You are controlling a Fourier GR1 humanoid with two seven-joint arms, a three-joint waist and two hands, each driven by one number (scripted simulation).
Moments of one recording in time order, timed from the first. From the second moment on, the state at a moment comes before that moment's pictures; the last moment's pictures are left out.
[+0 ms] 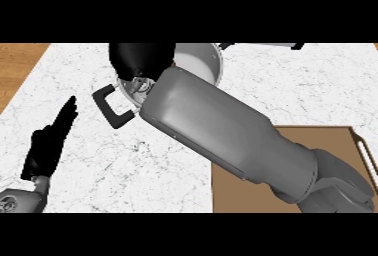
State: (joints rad) left arm -0.11 0.49 -0.18 -1.43 0.12 0.24 0.09; right arm -1.41 -0.01 0.63 -0.94 0.83 -0.23 1.08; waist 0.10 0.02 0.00
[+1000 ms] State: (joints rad) left arm -0.10 0.49 -0.16 -1.48 0.12 0.21 0.10; right arm -1.45 0.00 0.47 -0.37 0.67 -0.52 0.73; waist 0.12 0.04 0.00
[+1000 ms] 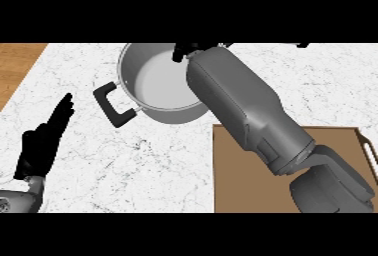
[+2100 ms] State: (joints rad) left arm -0.10 0.47 -0.16 -1.47 0.10 0.21 0.11; right arm -1.40 0.00 0.19 -0.46 0.32 -0.87 0.28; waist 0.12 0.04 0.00
